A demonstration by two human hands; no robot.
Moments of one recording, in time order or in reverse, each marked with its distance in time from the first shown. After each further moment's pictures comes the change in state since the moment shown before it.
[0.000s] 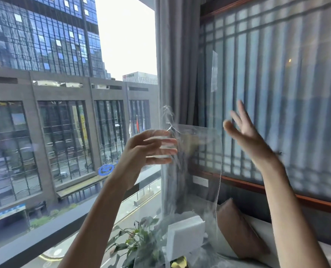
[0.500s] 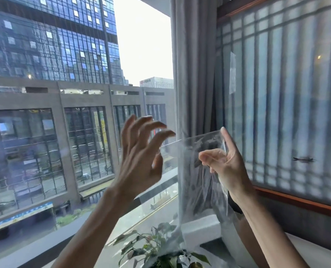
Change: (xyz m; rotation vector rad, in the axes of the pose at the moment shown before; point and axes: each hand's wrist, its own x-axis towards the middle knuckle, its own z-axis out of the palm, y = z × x) left_hand -0.008 0.010 -0.025 1.365 0.311 0.872; right_hand -0.020 0.038 0.101 0.286 0.091 -0.027
